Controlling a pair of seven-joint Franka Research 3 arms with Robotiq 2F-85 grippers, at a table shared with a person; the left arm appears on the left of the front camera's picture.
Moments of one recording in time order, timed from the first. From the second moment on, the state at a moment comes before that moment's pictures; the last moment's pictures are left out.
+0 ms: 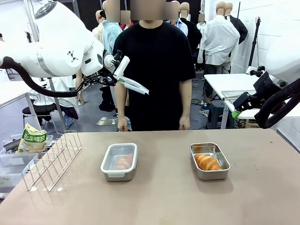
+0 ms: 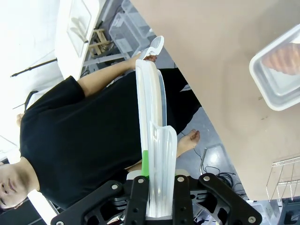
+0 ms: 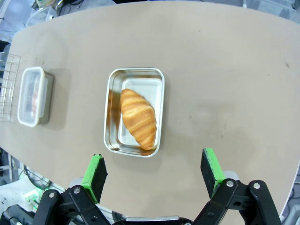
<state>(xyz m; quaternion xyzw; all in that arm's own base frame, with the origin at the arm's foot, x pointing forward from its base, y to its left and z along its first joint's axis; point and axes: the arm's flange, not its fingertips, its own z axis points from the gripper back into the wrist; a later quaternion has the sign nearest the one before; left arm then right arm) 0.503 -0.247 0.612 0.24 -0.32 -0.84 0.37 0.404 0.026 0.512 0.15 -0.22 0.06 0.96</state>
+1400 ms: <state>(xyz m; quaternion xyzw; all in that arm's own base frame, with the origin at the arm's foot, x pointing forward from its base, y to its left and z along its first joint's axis) 0.503 -0.247 0.614 0.24 -0.32 -0.84 0.37 0.404 0.026 0.512 0.15 -0.22 0.06 0.96</state>
